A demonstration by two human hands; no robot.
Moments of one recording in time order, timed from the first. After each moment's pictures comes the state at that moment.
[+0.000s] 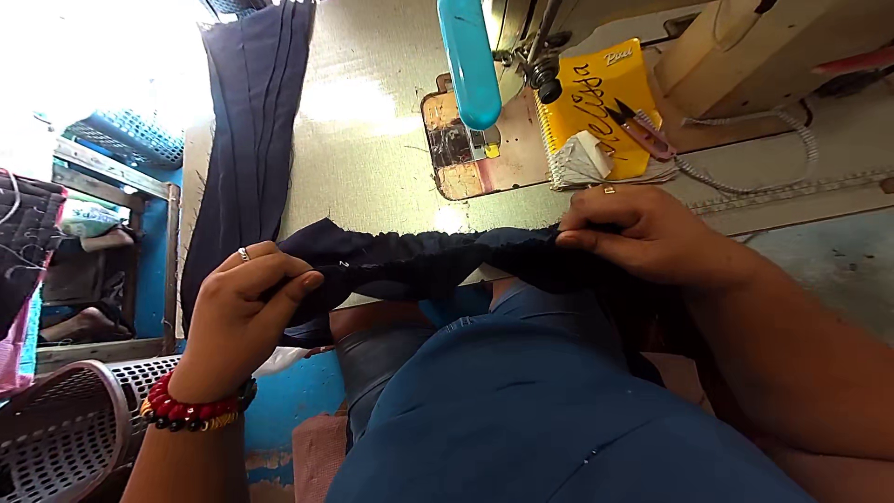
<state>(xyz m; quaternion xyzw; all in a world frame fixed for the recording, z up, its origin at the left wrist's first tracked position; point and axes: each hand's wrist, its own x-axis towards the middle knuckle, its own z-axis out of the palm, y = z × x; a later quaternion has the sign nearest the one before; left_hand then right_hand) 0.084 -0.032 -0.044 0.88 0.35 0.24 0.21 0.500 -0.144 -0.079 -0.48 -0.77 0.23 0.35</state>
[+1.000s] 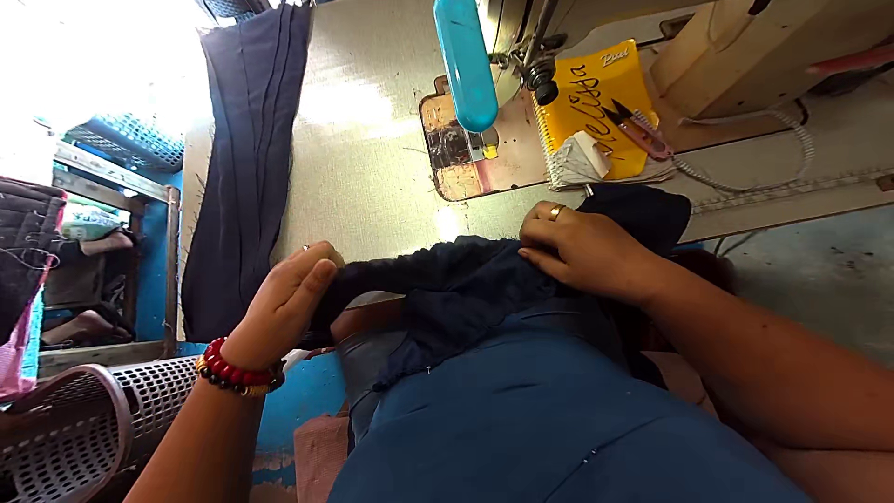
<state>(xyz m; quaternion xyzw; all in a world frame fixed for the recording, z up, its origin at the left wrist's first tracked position) 0.100 -0.021 -0.068 0.86 0.32 0.18 0.35 0.472 -0.144 -0.108 -0.59 -0.77 0.15 0.18</state>
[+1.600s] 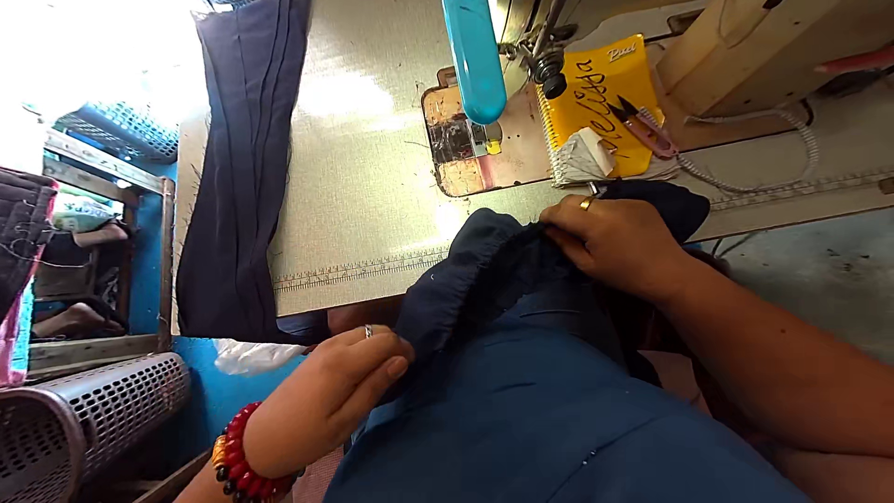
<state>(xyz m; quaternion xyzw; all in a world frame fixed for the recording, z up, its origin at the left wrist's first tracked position) 0.107 -0.096 -0.056 0.88 0.18 0.12 0.42 0.487 -0.151 -0.106 -0.59 -0.78 0.03 0.20</state>
